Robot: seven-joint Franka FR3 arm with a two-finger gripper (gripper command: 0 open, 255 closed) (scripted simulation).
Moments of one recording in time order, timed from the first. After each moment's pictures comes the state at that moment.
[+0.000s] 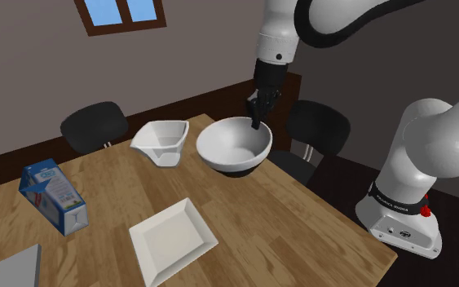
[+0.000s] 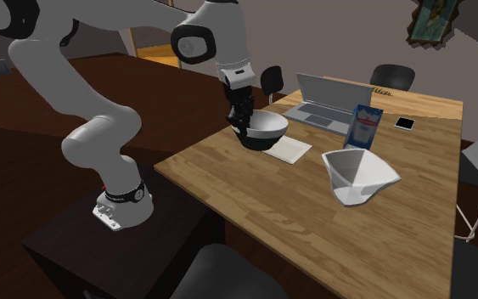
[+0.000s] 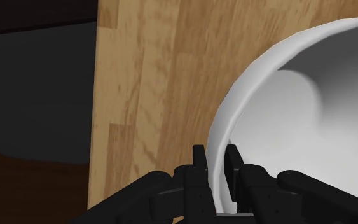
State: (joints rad) arm 0.15 -0.60 0.24 -2.51 0.26 2.07 0.35
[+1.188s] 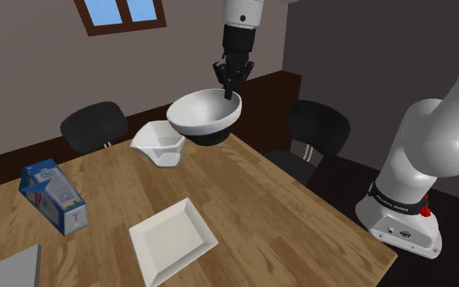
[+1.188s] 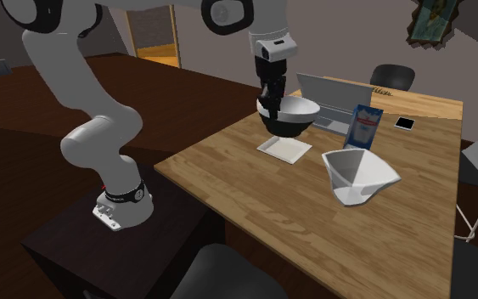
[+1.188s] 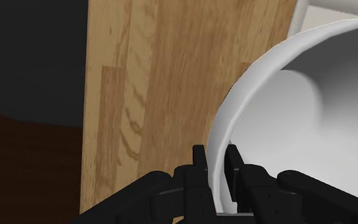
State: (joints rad) arm 0.10 -0.34 0.22 -2.13 0.19 1.94 0.36
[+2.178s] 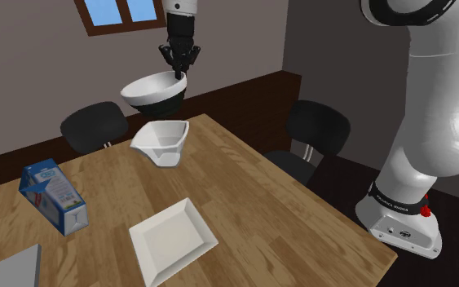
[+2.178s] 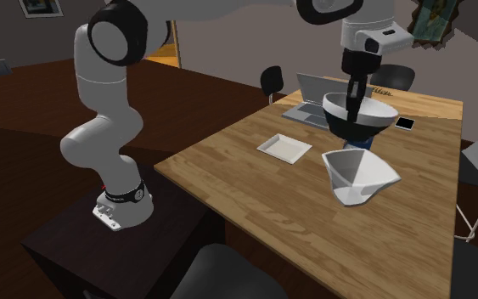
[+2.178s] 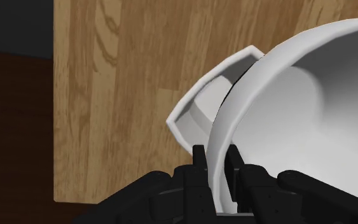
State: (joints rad) arm 0.09 0.30 0.21 -1.32 0.05 1.76 0.38
